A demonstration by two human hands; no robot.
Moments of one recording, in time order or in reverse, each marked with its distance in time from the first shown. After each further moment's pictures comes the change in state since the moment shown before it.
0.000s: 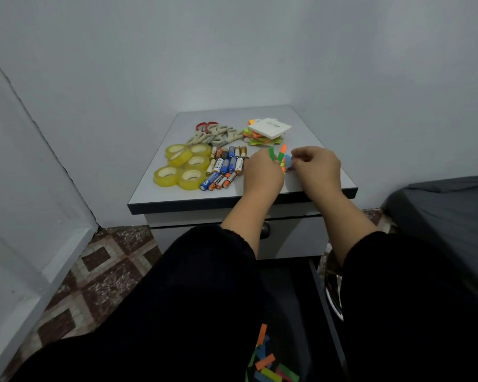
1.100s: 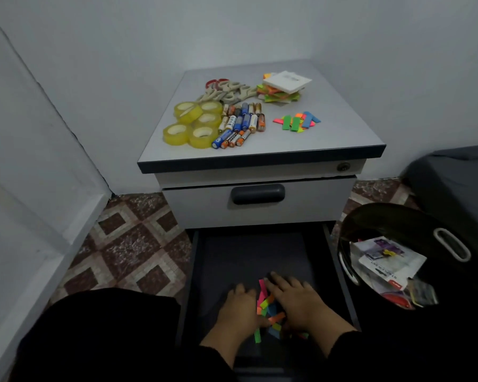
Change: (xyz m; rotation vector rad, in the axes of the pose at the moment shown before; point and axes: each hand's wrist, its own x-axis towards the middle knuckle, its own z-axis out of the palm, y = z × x) left_hand -0.206 -0.242 0.042 0.611 -0.776 -0.218; right_hand -0.217 0.165 0.052 -1.004 -1.269 -0.238
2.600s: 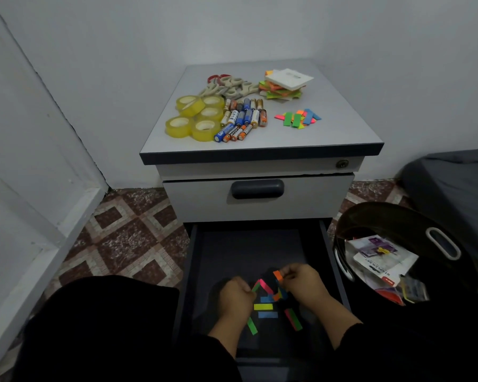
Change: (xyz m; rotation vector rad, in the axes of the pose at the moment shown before) left_hand 0.004 0.008 0.008 -0.758 0.281 -0.347; right_hand 0.005 0.014 0.008 1.149 0.405 0.358
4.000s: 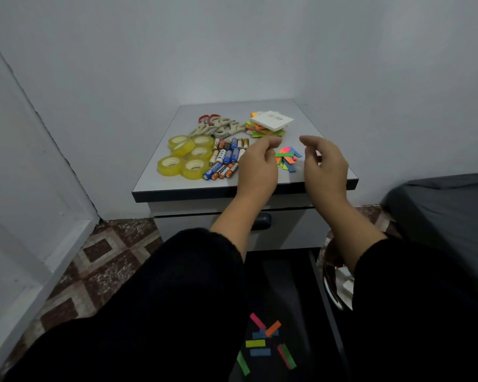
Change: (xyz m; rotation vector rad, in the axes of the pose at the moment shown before) left_hand -0.020 0.280 -0.099 -0.320 0.259 0.983; right_hand 0.007 -0.209 -0.146 0.127 0.787 -0.802
